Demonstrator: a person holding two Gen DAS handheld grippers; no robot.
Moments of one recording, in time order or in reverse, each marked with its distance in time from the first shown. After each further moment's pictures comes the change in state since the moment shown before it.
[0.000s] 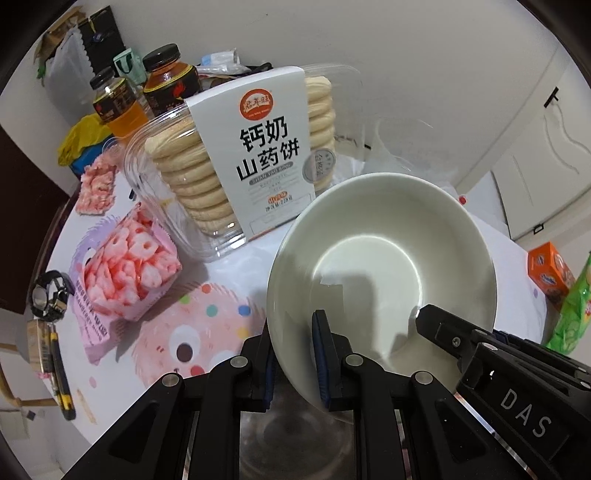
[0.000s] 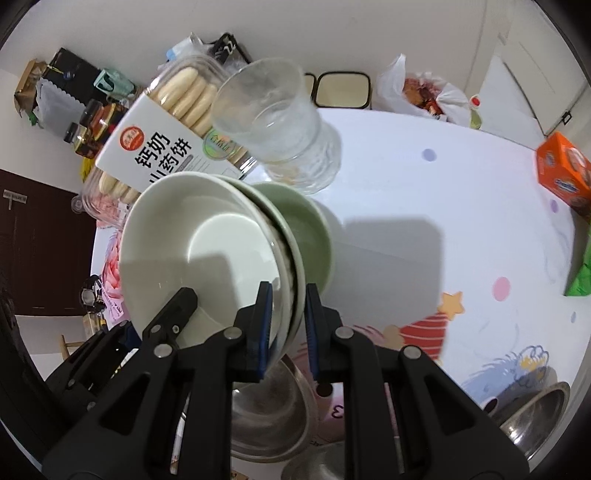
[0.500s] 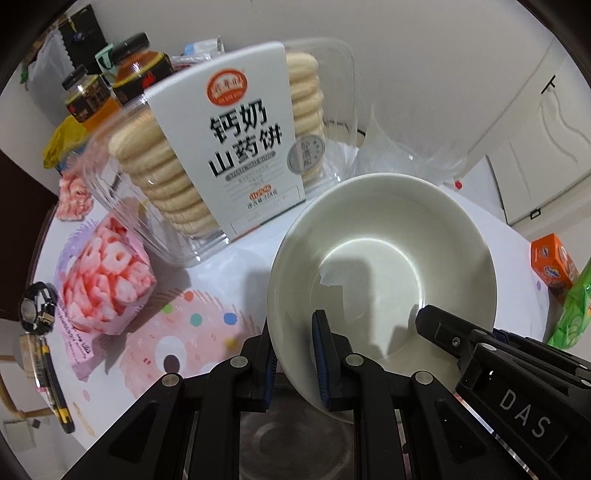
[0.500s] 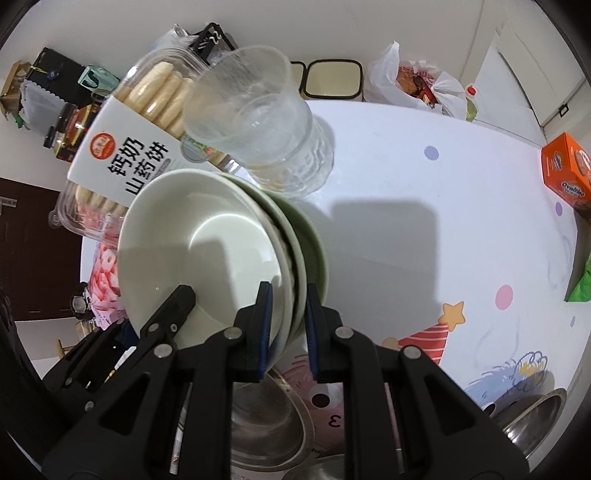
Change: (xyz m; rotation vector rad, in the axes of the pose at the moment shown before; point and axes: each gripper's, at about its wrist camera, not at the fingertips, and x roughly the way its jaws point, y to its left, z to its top) left arm 0.027 -0.006 0.010 0.035 0.076 -0.033; right arm 0.016 -0.010 0.011 0.044 0.054 -0.037
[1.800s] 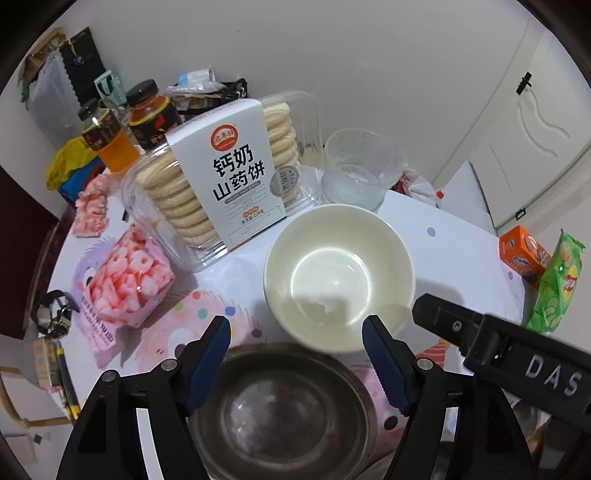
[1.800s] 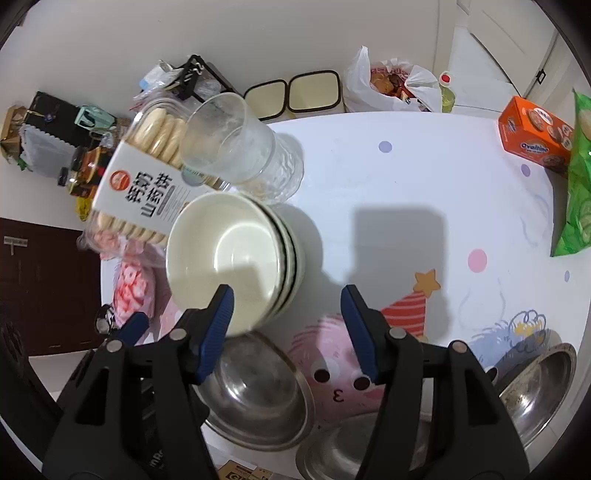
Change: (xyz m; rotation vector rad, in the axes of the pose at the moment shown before) left arm -0.058 -0.026 -0.018 0.046 -0.107 -0.016; right arm -0.052 -0.020 -0.026 0.107 -0.084 0.051
